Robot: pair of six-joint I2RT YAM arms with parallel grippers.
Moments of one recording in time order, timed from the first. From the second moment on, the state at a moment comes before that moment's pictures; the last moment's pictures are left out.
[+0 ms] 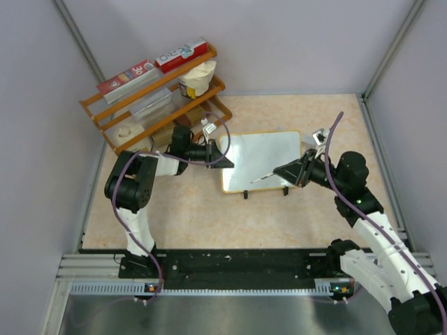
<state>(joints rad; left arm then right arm) -0.29 1.93 0.97 0.56 1.16 -0.49 0.29 0.77 0.63 0.01 -0.69 0.57</state>
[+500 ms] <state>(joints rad) -0.29 1.90 0.91 0.58 1.17 -0.44 0.29 0.74 0.63 -0.01 -0.68 0.56</state>
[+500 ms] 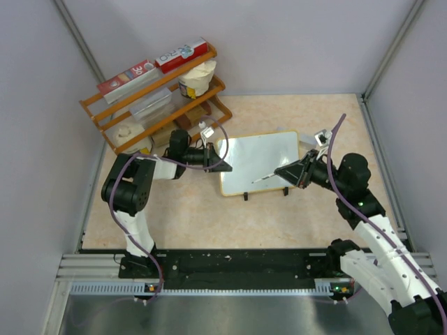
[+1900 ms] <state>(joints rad) -0.35 1.75 0.84 0.26 1.11 -0.15 0.42 0.82 0.67 -0.09 -0.34 0.37</state>
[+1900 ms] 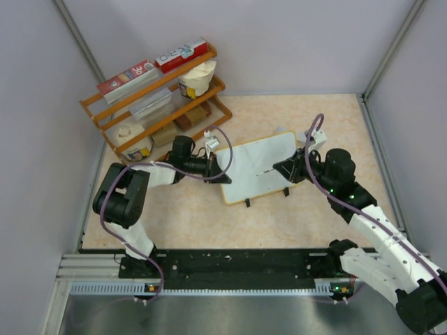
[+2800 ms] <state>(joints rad) -0.23 1.57 0.66 0.29 1.02 -0.25 0.43 0.83 0.68 -0.07 -0.34 0.37</state>
